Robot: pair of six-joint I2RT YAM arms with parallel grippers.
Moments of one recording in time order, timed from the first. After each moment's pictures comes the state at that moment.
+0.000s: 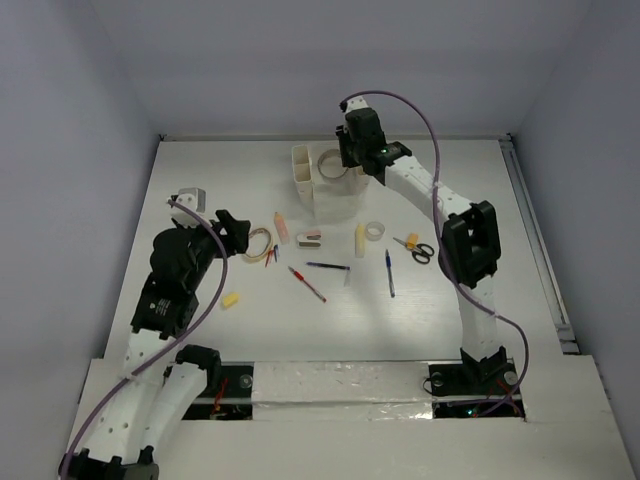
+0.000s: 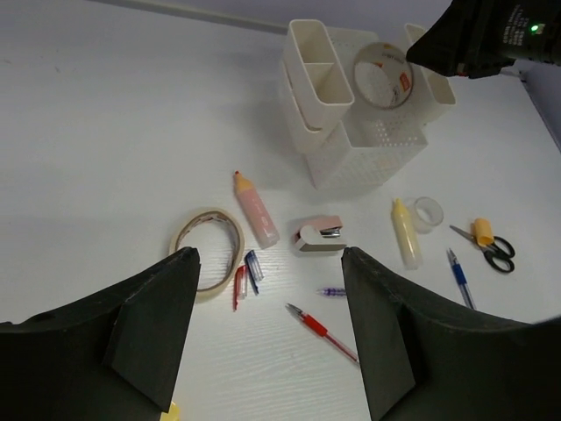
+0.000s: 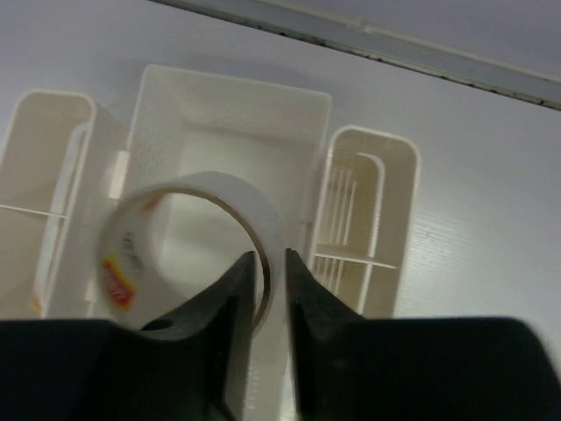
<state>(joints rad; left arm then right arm) -0.23 0.62 0.68 -0.25 0.04 -0.33 0.51 2.15 1.98 -0.36 0.24 0.12</state>
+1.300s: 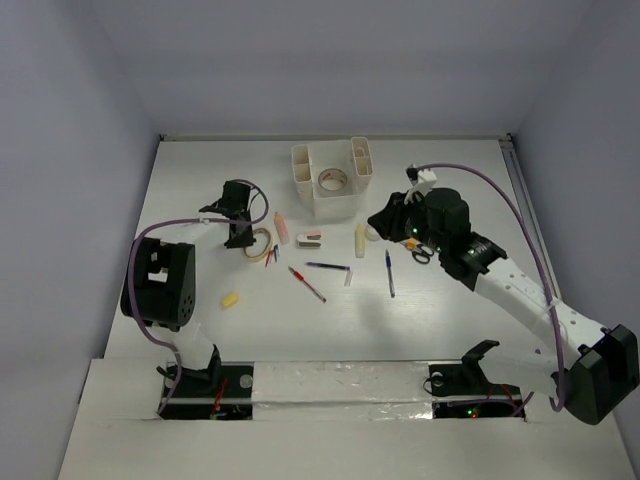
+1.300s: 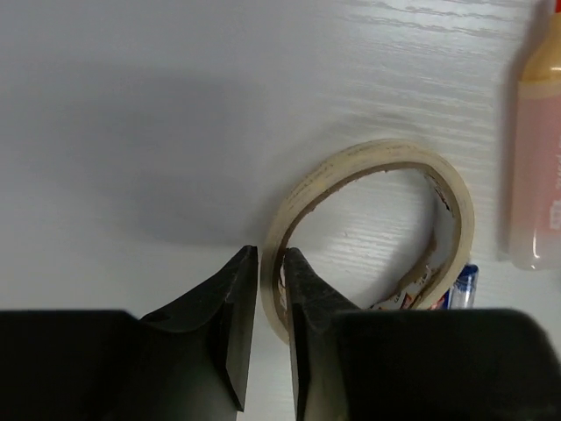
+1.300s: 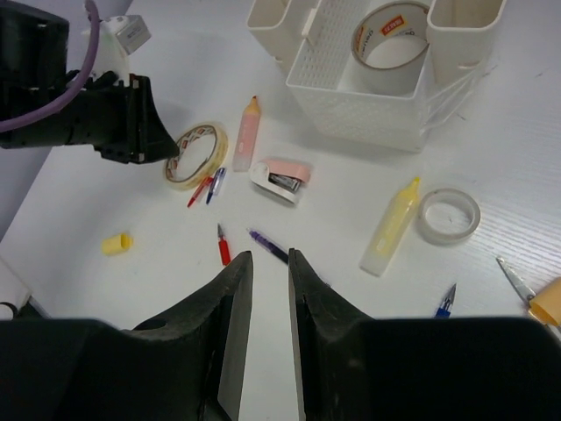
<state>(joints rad) -0.21 1.65 0.97 -0.37 -0.17 -0.30 0.57 1.12 0.90 -0.09 -0.11 0.41</state>
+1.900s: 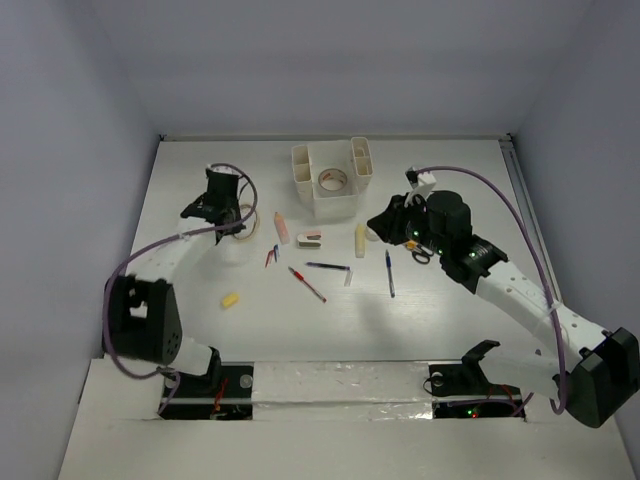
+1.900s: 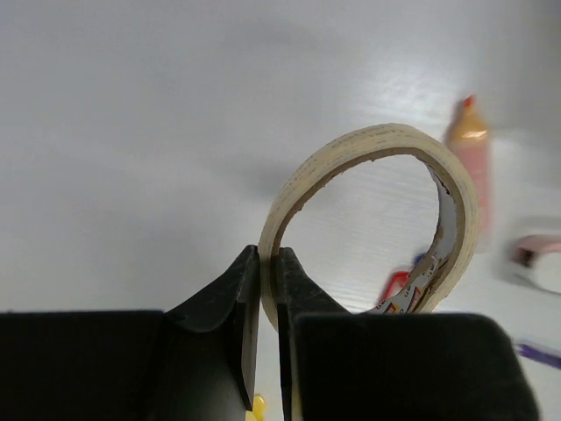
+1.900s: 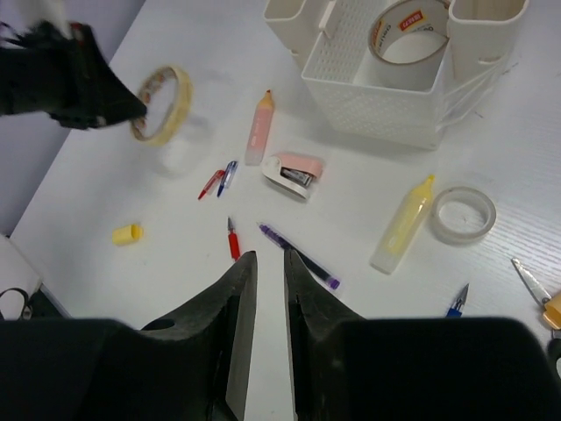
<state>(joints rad) -0.20 1.52 0.99 -0.43 -0.27 -0.29 0.57 1.10 0.87 -0.07 -0.15 0.41</state>
